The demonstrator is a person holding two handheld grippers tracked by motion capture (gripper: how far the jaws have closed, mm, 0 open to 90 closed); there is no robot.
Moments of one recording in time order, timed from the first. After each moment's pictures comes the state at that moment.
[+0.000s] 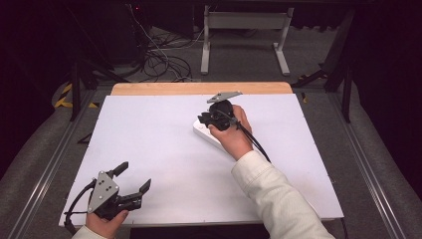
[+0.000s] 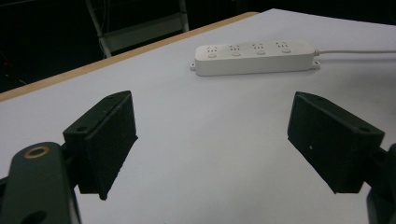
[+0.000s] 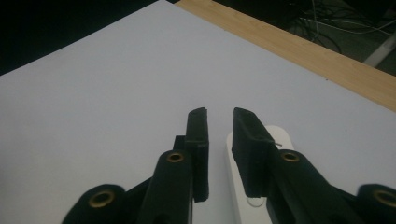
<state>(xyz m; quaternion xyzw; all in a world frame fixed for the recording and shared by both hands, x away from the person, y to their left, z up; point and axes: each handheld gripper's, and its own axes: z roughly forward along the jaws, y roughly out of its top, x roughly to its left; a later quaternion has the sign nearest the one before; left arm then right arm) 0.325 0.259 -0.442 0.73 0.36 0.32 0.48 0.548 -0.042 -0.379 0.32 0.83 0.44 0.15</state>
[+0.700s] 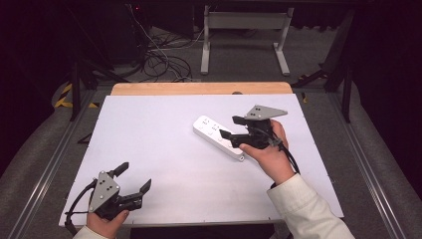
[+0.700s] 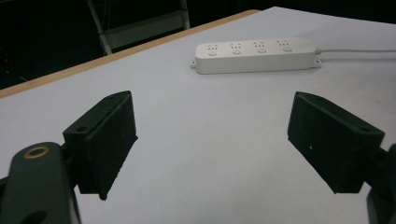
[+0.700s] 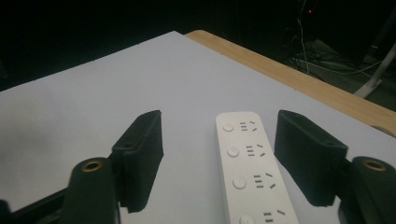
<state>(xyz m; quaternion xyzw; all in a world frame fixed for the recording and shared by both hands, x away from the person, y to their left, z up) 0.325 0.258 -0.442 0.73 0.37 0.32 0.48 0.485 -0.129 -0.366 0.28 0.80 0.51 0.18</state>
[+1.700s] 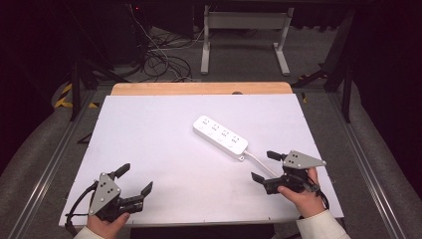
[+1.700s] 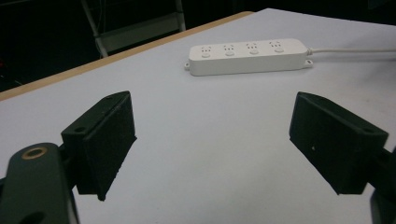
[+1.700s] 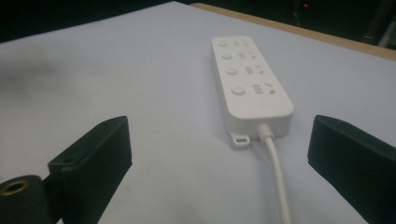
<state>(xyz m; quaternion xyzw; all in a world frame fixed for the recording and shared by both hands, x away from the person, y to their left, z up) 0.321 0.256 -0.442 0.74 0.35 0.31 0.49 0.418 -0.222 -0.454 0.28 0.78 0.52 0.18</state>
